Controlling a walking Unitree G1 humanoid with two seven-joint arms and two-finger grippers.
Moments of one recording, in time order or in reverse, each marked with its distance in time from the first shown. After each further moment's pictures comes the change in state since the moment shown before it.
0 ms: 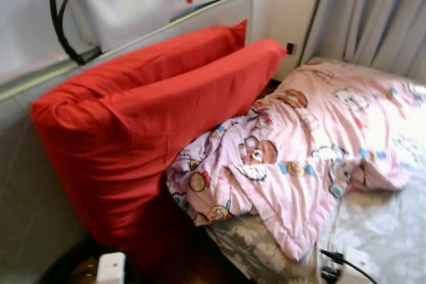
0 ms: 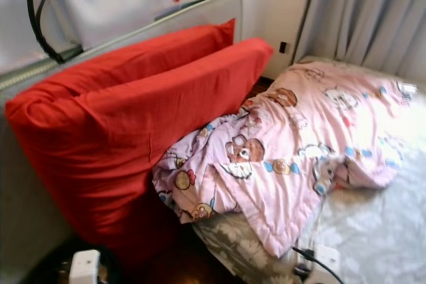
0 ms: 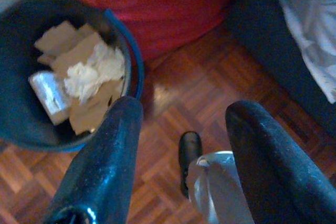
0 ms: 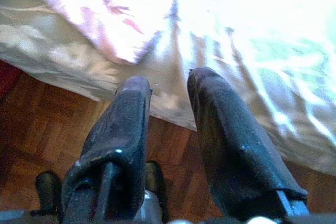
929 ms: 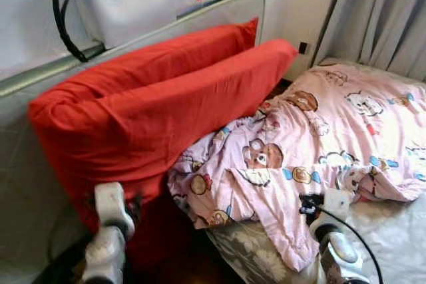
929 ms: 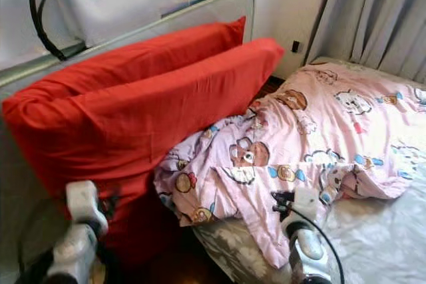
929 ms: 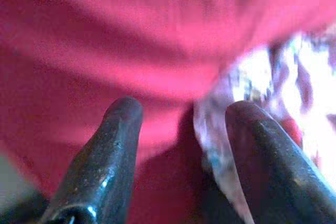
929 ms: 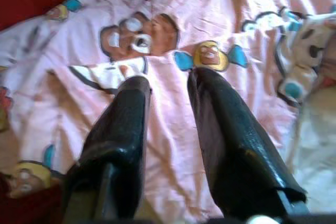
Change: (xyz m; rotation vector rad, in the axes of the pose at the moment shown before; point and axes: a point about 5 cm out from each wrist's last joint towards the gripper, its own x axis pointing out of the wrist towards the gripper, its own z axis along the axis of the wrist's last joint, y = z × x) left arm -0.003 -0.016 0.140 -0.052 -0.665 -0.052; right arm 0.005 0.054 0.097 -0.066 -0.470 0.174
